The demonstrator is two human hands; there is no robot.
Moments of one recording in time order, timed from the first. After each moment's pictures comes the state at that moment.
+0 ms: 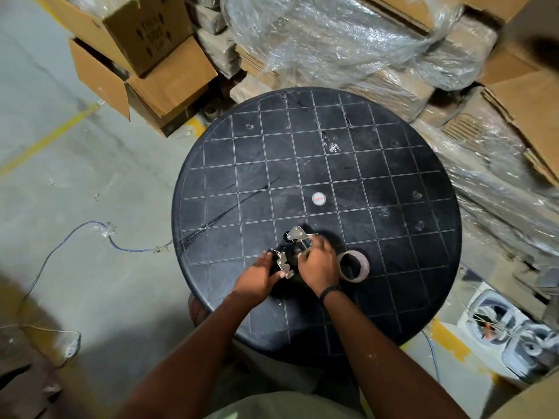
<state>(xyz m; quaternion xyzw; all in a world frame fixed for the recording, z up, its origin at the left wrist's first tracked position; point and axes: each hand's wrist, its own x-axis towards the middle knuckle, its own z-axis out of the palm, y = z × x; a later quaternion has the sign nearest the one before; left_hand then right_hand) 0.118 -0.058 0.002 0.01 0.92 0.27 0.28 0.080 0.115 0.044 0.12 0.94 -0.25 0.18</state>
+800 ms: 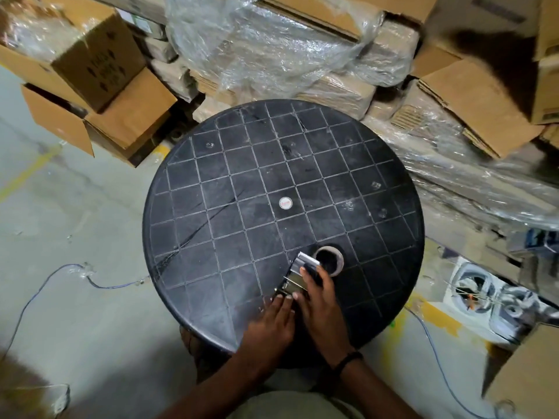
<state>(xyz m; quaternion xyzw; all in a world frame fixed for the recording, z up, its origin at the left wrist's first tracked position) 0.211 0.016 0.093 0.31 0.94 0.10 0.06 0.200 0.172 0.090 0.05 0.91 -0.42 0.03</state>
